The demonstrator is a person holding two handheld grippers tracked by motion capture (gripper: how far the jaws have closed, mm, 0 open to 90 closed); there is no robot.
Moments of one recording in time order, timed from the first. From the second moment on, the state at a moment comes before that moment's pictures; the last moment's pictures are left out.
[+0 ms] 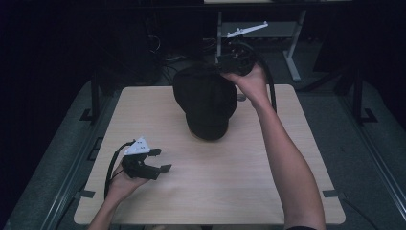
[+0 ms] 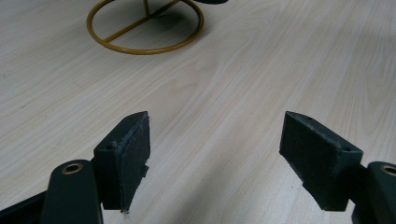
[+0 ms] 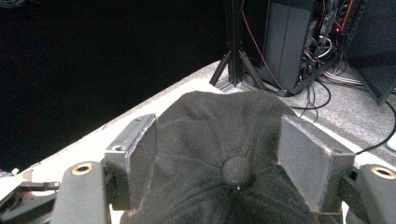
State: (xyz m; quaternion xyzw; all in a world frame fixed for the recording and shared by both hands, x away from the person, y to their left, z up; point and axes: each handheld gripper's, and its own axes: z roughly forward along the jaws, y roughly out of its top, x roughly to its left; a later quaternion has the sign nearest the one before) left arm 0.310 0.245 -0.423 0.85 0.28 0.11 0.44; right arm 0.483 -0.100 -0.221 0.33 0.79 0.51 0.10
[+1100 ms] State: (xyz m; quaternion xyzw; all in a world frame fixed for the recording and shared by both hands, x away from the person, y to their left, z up) left arm 0.311 0.252 -0.424 0.84 0.30 0.11 0.44; right arm 0.438 -0.151 -0.247 0.33 0.79 0.52 0.08
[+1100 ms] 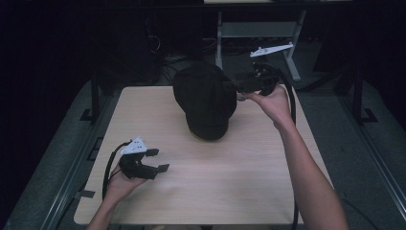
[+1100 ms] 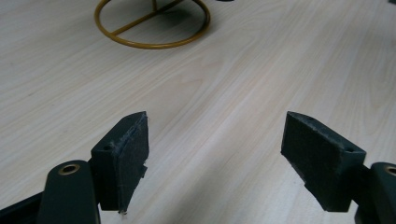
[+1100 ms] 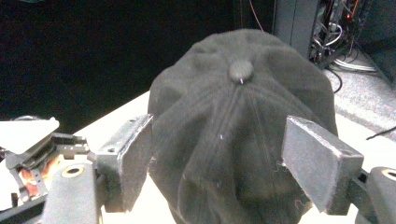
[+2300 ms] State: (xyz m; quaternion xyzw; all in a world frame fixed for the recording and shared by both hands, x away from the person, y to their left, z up) left arm 0.310 0.255 -0.424 0.84 0.31 0.11 0.44; right arm 0.393 -0.210 -0.308 0.37 0.78 0.51 0.05
